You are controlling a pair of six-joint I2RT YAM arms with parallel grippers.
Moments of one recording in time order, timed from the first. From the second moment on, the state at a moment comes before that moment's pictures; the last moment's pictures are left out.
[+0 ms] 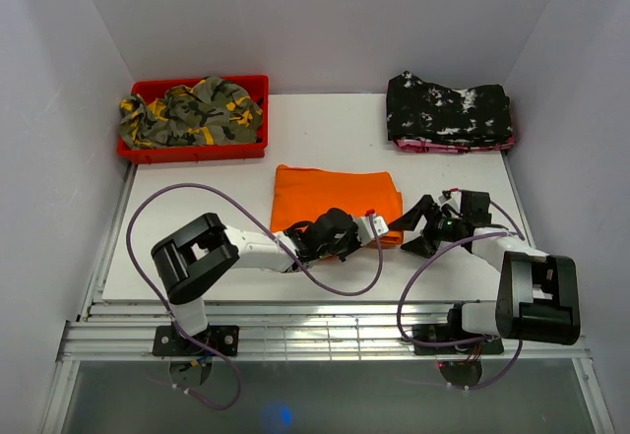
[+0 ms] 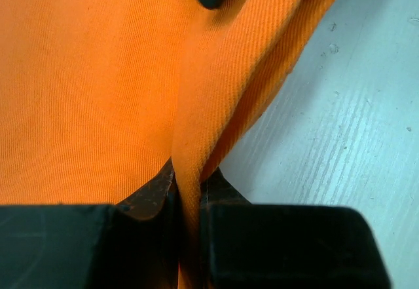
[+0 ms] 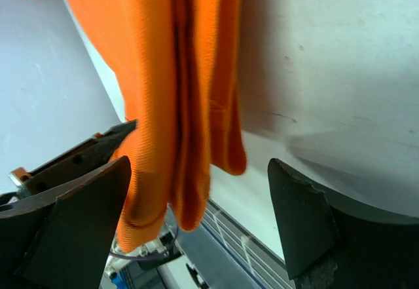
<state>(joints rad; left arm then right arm) -1.06 1.77 0.87 0.38 -0.01 0.26 -0.07 1.33 0.48 -0.18 -0.84 0.64</state>
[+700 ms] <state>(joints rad) -1.06 1.85 0.96 0.36 0.00 0.17 0.04 1.30 0.26 0.36 -0.72 1.07</state>
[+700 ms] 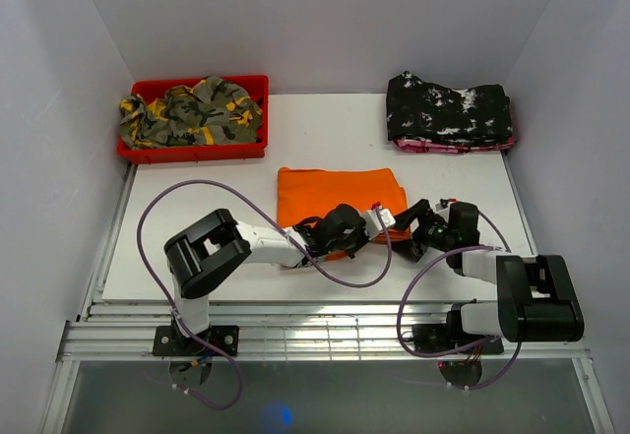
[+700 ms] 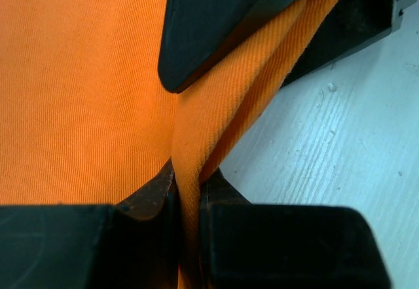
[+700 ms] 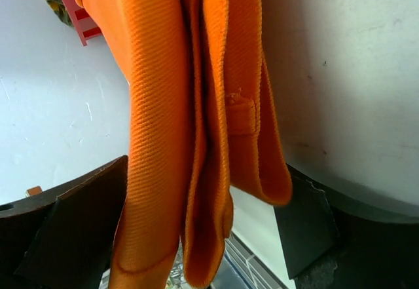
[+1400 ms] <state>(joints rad) -1.03 1.91 1.03 0.35 0.04 0.10 0.06 1.48 0.27 0.60 -0.67 1.13</state>
